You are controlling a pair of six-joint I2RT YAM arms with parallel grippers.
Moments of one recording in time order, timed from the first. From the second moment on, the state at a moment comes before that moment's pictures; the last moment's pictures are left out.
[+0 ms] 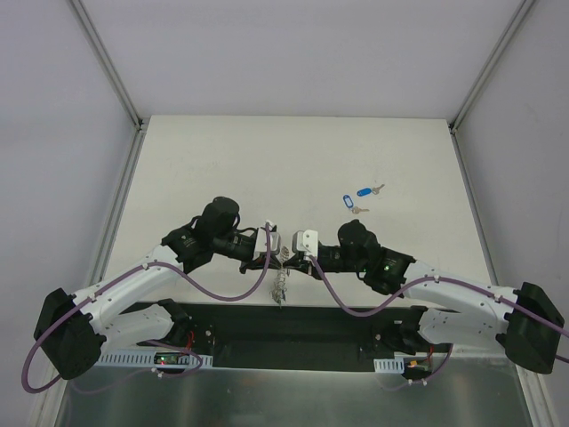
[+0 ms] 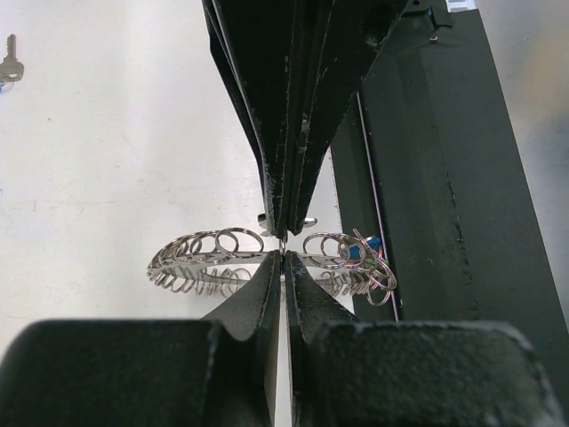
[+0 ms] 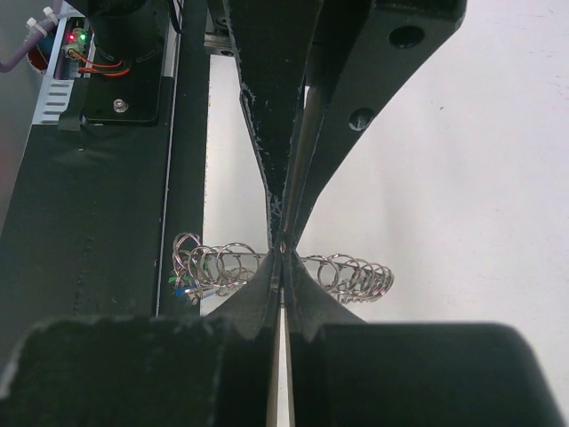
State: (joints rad) left arm -0.72 1.03 0.70 -0.32 0.86 0.51; right arm 1.03 1.05 0.60 0.12 -0.45 -0.30
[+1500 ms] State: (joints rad) left arm -0.64 1.06 0.70 -0.21 0.94 0.32; right arm 1.03 1.01 0.62 0.05 -0.40 -0.36
